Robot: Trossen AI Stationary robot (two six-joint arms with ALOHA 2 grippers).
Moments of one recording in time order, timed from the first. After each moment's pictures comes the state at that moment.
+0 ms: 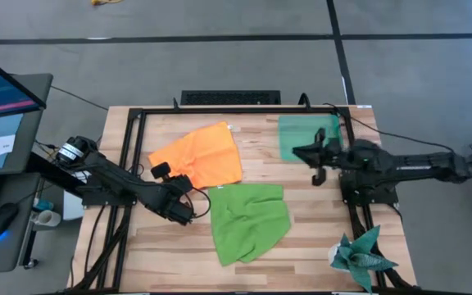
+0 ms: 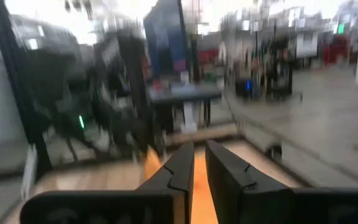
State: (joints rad) left arm -0.44 1.52 1.01 -1.21 -0.63 -0.94; right arm -0.06 0.58 0.30 0.35 0.08 0.04
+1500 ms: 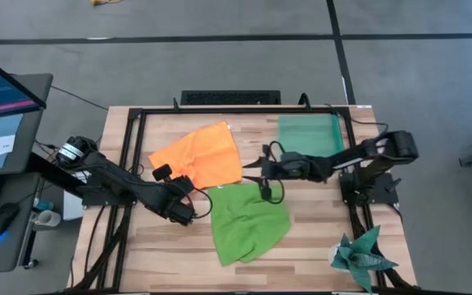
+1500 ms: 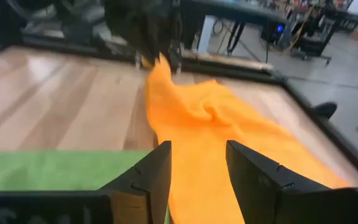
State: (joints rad) left arm -0.44 1.52 1.01 -1.15 -0.61 -0.96; right arm 0.00 1.59 0.60 0.71 0.05 -0.22
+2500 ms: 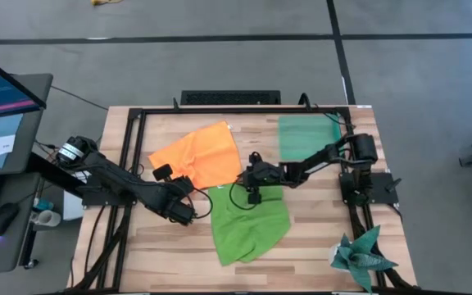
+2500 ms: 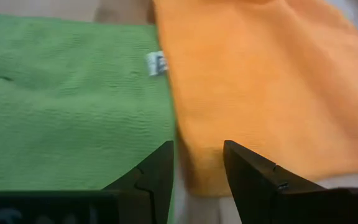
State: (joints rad) left arm -0.44 1.52 1.01 -1.15 -0.60 -0.93; right arm -0.01 1.94 0.79 0.51 0.12 -0.22
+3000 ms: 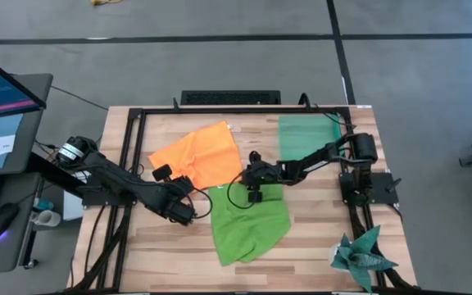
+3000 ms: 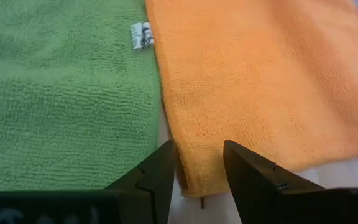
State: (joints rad) left arm -0.44 1.52 1.01 -1.15 -0.59 -0.95; right arm -0.01 1.94 0.83 0.38 0.14 -0.26
